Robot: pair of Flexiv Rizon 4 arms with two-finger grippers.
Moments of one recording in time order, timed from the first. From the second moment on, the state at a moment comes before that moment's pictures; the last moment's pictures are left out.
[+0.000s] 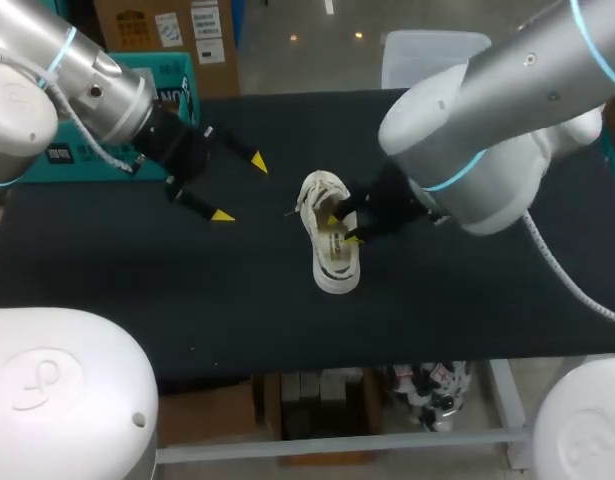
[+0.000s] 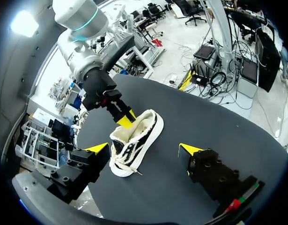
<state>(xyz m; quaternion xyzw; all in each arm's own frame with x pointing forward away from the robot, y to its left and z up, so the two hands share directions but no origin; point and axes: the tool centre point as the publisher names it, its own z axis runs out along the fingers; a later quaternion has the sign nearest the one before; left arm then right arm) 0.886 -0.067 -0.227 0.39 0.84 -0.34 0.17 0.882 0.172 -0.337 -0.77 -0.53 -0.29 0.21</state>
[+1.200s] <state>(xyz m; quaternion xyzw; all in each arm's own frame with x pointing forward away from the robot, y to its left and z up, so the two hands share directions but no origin) 0.897 -0.107 -0.260 -0.09 0.95 -0.29 0.06 0.889 0.115 -0.305 -0.60 -0.71 -0.26 0.26</state>
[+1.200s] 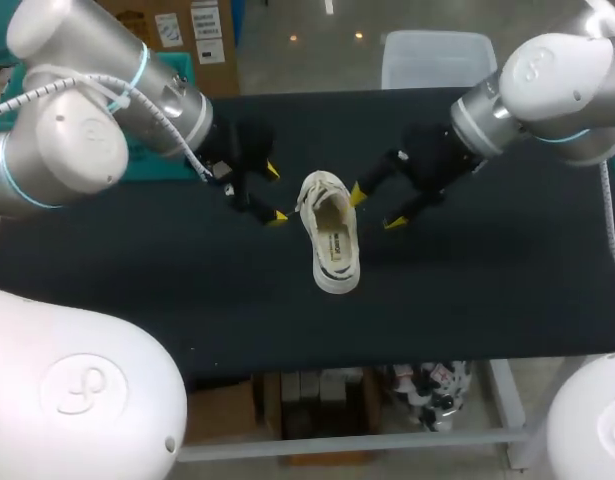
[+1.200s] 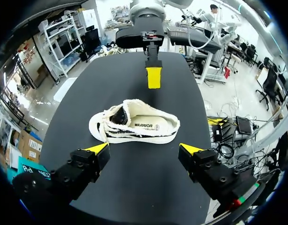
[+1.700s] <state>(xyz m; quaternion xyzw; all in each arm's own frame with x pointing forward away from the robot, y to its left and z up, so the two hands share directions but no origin) 0.905 -0.120 -0.294 -0.28 0.92 -0.26 0.02 0.880 0.087 -0.304 -0.55 -0.79 -0.21 0.17</state>
